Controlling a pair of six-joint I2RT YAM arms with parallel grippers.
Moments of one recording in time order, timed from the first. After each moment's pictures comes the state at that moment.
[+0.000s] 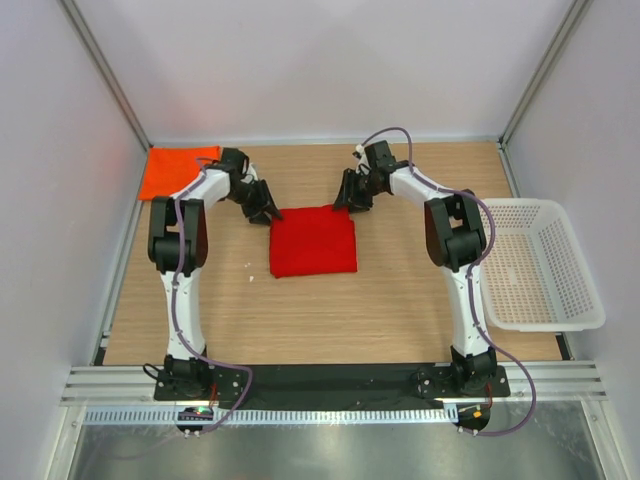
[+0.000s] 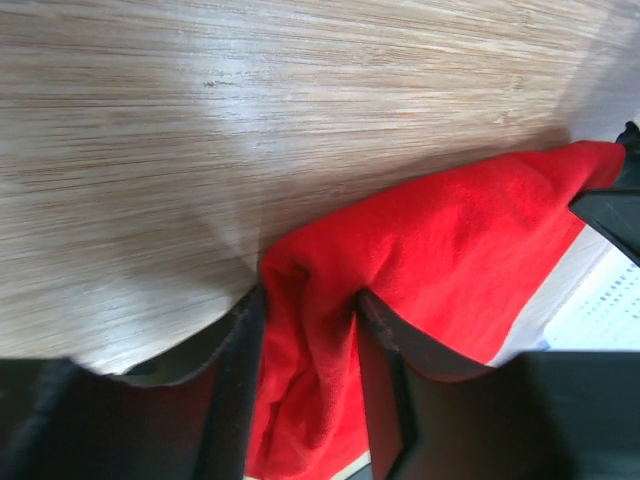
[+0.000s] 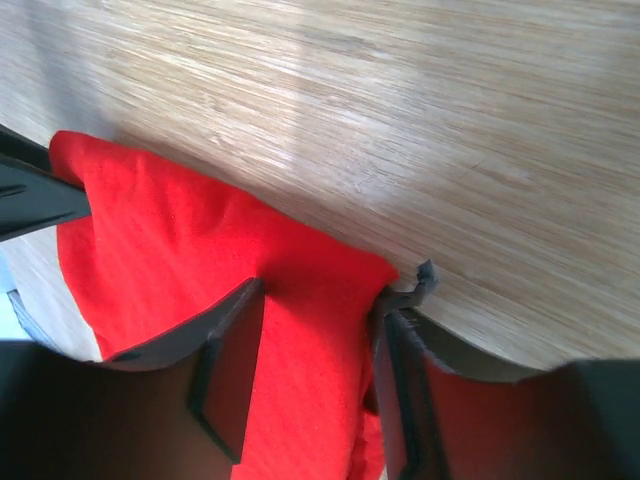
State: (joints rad) left arm -0.13 2.24 1.71 -0.68 0.50 -0.48; right arm 0.34 2.34 1.85 -0.49 -0.49 0.43
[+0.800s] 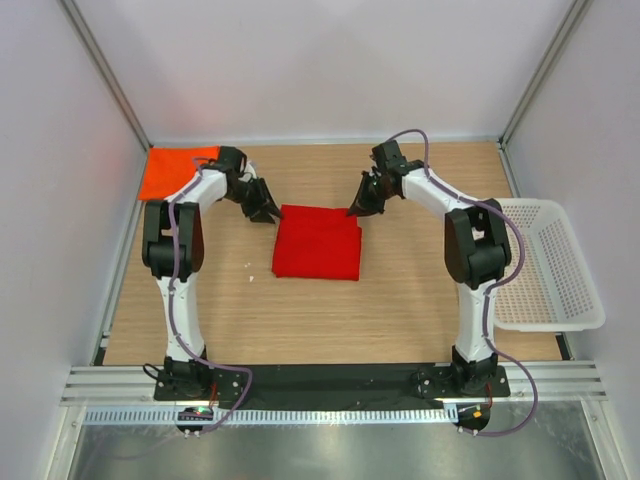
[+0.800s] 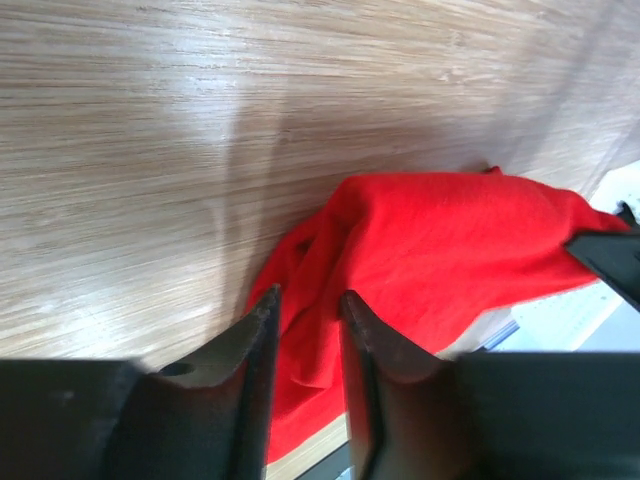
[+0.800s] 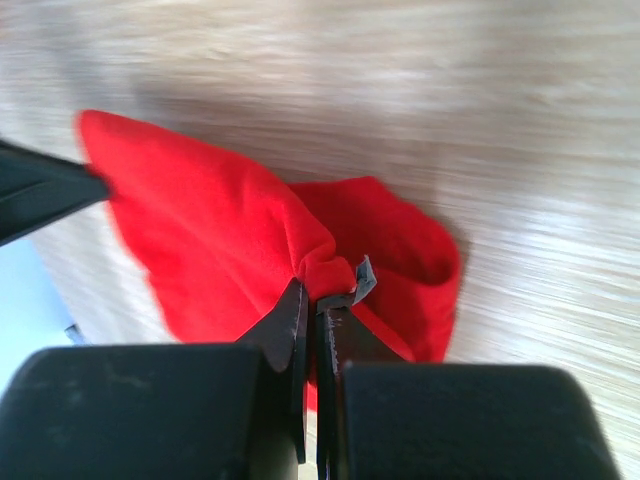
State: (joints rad) left arm -0.13 2.17 1.66 -0.67 0.56 -0.53; right arm 0.34 2.07 1.66 -0.58 -0.35 0.63
